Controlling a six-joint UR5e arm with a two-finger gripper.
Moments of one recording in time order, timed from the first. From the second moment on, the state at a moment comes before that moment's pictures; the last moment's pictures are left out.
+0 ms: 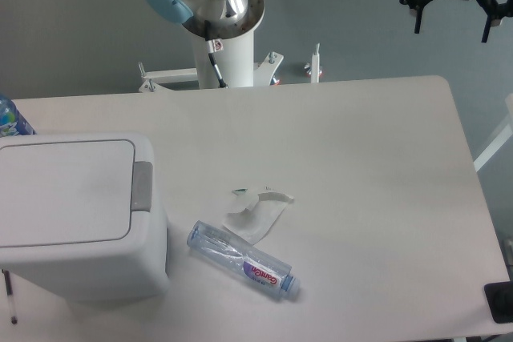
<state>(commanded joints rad) 2.95 -1.64 -1.36 -1.44 1.37 1.37</state>
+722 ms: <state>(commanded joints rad) 2.93 -1.65 -1.34 -1.44 1.36 1.25</state>
